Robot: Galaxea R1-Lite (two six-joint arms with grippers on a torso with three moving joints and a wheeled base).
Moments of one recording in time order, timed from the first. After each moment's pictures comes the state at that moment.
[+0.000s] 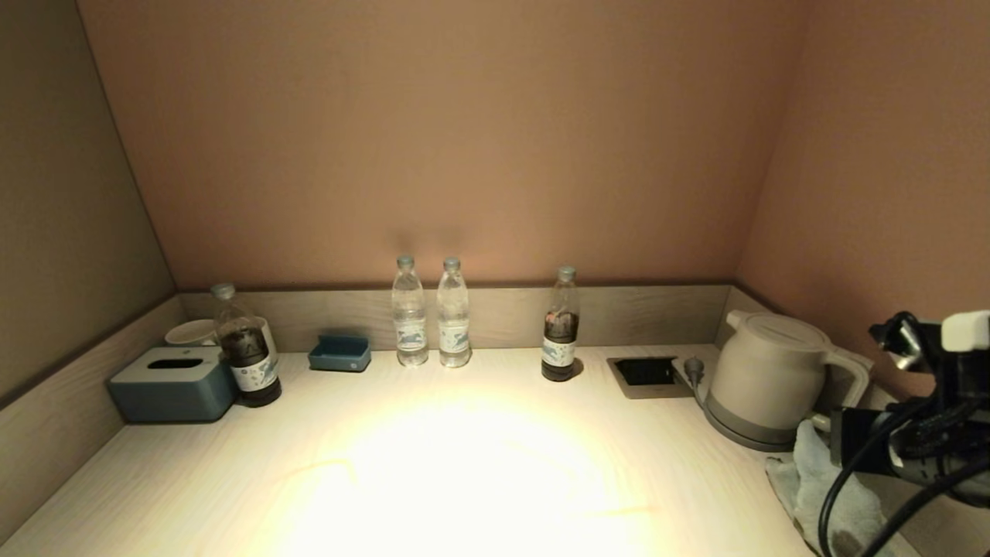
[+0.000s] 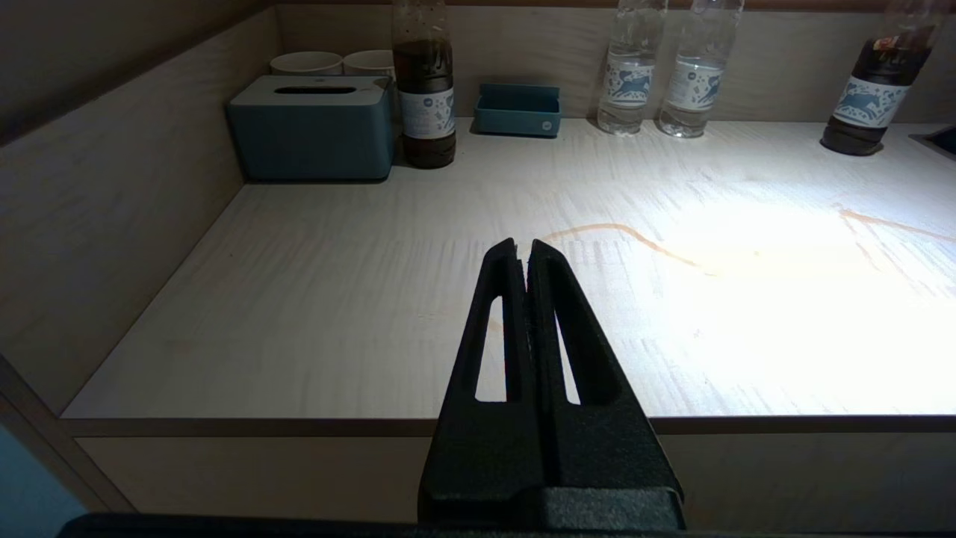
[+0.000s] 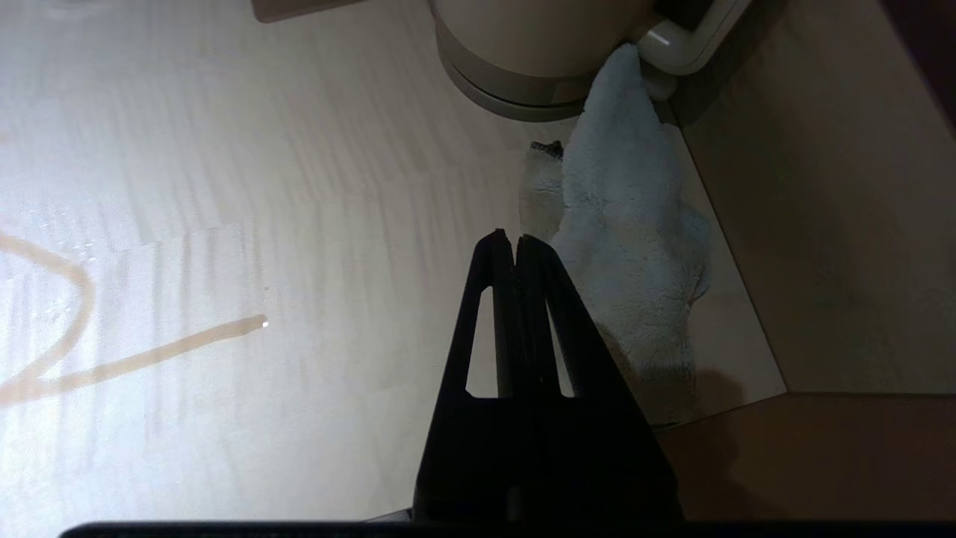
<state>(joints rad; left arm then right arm) -0.02 0.00 0.00 0.01 -0.01 -0.04 -0.11 1.36 -0.58 -0.13 -0.10 0.06</state>
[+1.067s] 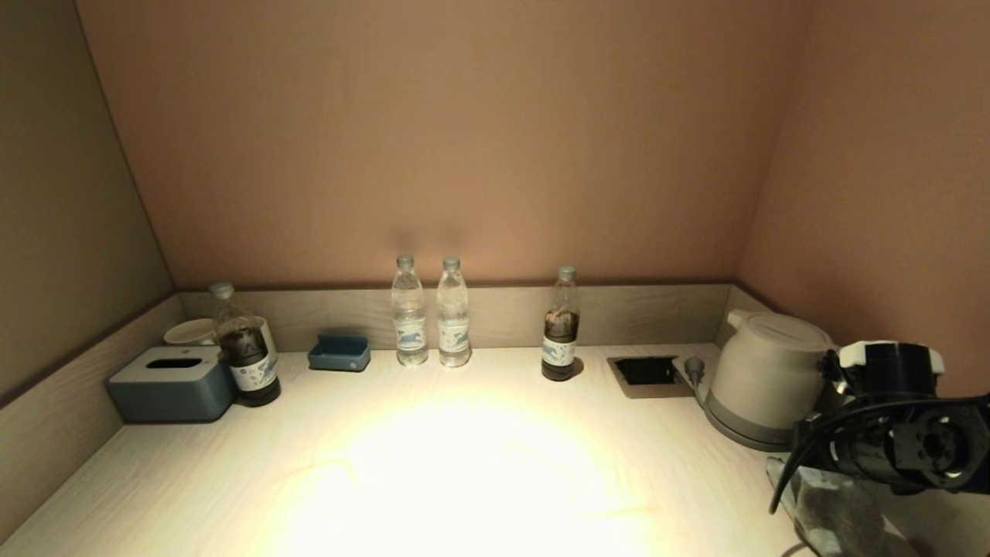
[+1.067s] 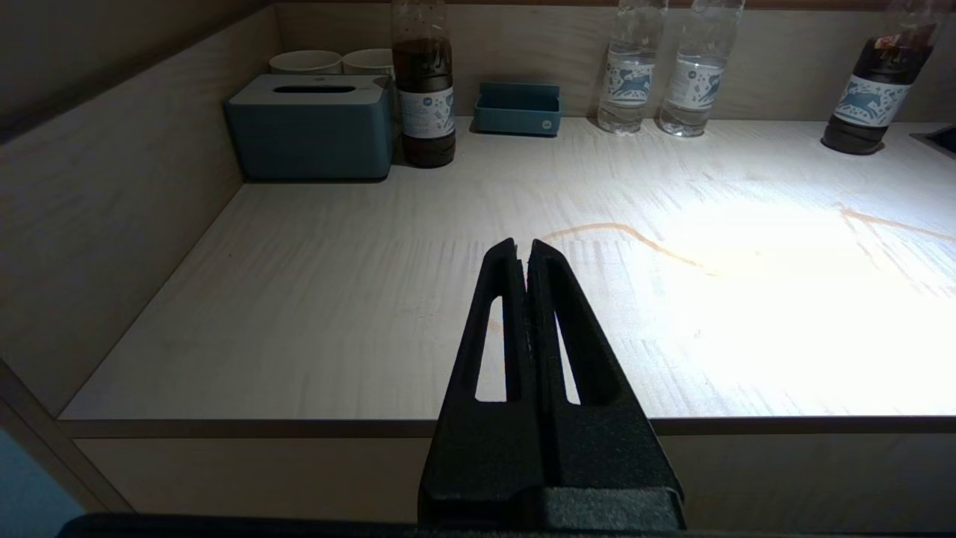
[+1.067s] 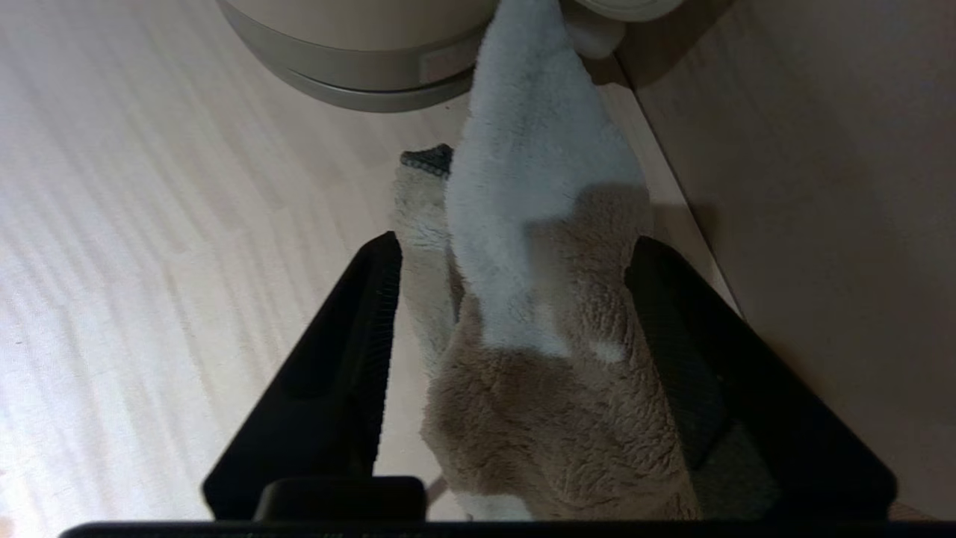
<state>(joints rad) -0.02 0.00 0.00 0.01 -0.01 -0.04 -0.25 1.85 -0.65 -0.39 -0.17 0.05</state>
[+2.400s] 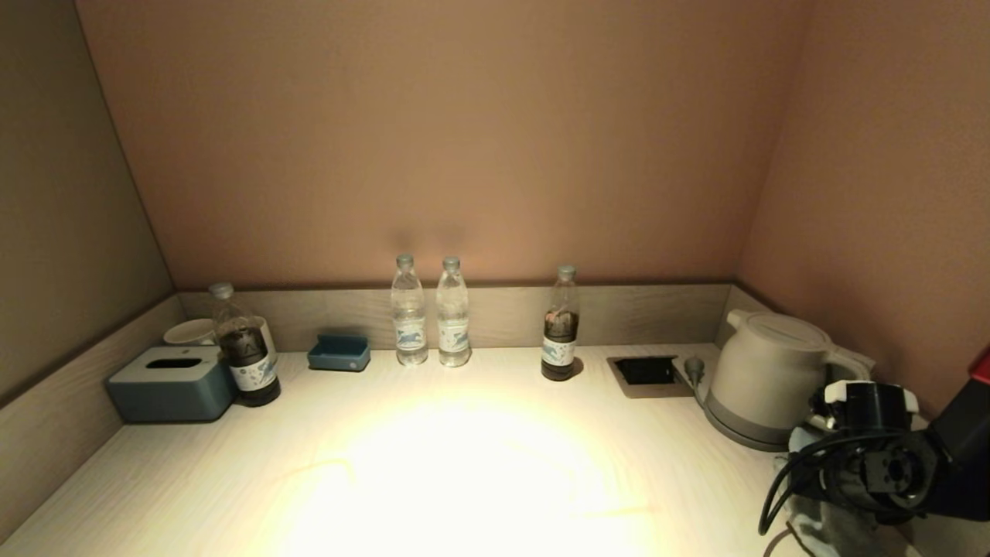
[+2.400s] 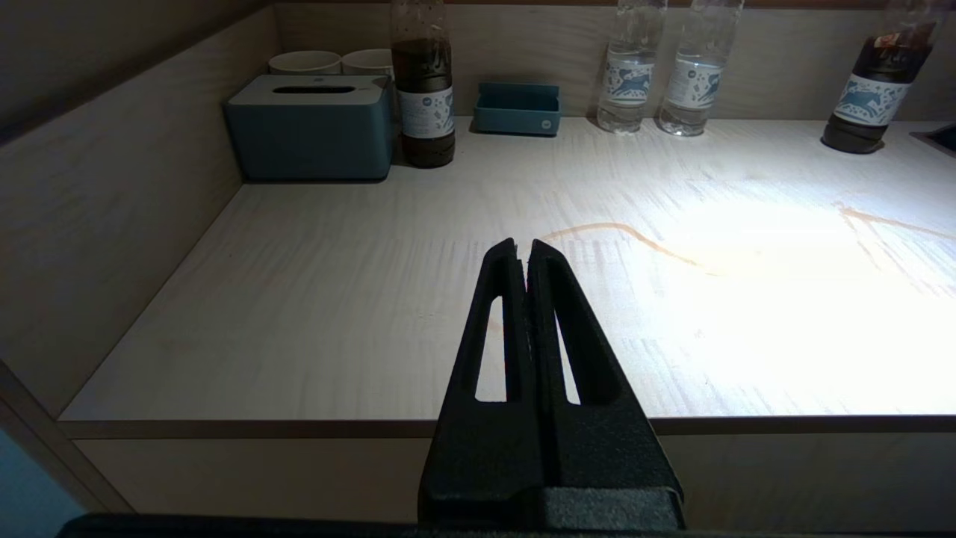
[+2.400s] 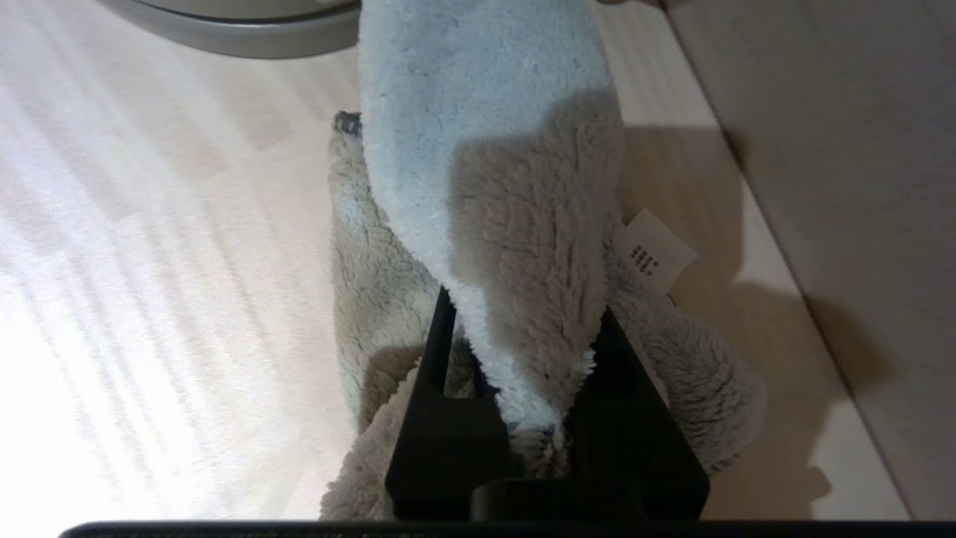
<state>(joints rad) -0.01 0.00 0.00 0.01 -0.01 -0.04 -0.30 2.08 -0.62 -0.57 -0.16 0.05</state>
